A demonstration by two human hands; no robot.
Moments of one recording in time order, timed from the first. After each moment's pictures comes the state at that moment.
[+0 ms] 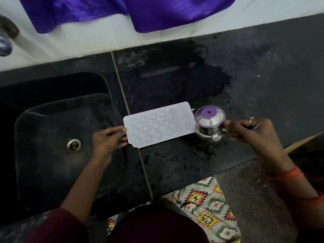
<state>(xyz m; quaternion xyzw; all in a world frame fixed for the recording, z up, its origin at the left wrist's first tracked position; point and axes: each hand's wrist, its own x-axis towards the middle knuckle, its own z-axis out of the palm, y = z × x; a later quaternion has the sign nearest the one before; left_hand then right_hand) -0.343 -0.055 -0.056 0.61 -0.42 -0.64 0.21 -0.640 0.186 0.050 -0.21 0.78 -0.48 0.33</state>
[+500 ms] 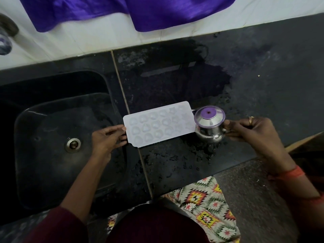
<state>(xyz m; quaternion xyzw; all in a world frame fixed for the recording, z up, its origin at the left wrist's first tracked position) -0.342 -0.057 -0.060 0.61 -0.43 -0.63 0.21 -0.639 0.186 0.050 -0.22 0.79 -0.47 0.32</state>
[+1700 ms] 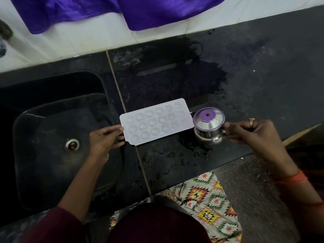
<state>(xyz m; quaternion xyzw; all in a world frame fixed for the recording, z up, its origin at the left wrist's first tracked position) -0.341 -0.052 -0.054 0.61 -0.43 -0.64 0.20 -0.624 0.207 0.069 -0.20 0.81 -0.46 0.32</state>
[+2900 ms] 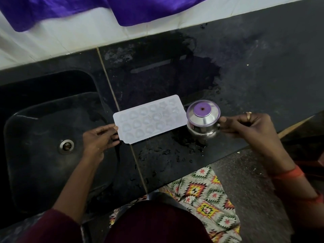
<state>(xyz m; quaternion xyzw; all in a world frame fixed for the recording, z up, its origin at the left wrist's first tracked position) -0.343 -0.051 -0.058 0.61 -0.43 -0.64 0.21 -0.620 0.207 0.078 -0.19 0.80 -0.48 0.31</state>
